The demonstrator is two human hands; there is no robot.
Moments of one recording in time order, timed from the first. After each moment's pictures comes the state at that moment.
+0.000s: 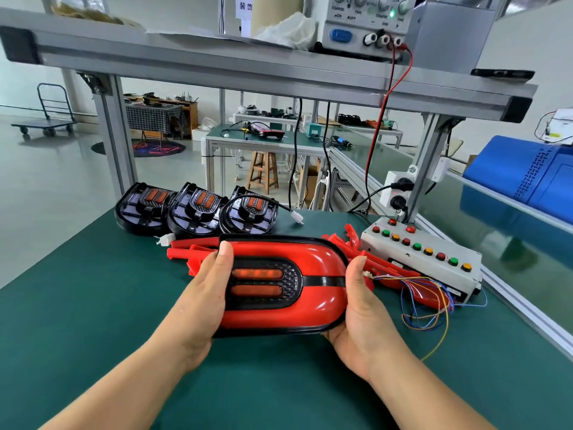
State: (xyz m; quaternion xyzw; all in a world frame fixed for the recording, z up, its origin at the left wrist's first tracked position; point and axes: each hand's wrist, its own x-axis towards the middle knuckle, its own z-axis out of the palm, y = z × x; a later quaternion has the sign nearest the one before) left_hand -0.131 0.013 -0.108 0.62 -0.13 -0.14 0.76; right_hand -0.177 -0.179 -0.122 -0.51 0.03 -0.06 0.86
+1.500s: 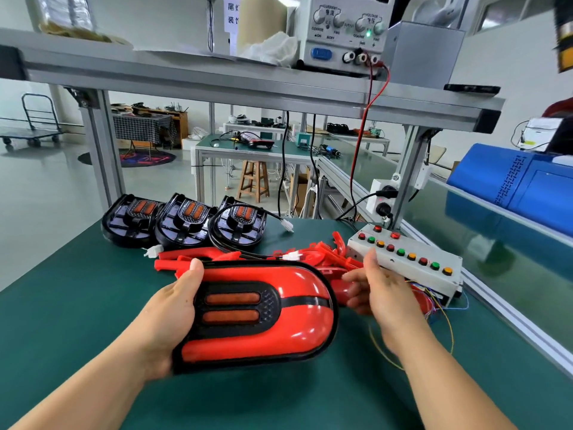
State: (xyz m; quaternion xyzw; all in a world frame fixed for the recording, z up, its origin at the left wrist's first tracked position) left_hand -0.132 0.029 -0.098 0.61 -0.03 -0.23 0.76; right_hand -0.182 -0.236 -0.100 -0.74 0.19 -0.20 0.61
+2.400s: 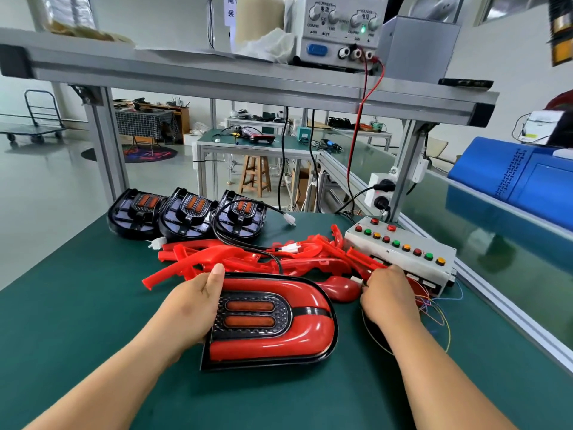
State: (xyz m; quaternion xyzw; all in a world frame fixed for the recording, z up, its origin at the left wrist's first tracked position) left_hand -0.142 0.021 -0.102 0.87 -0.04 -0.03 0.48; right_hand -0.169 -0.265 -0.119 -0.94 0.30 -0.11 0.09
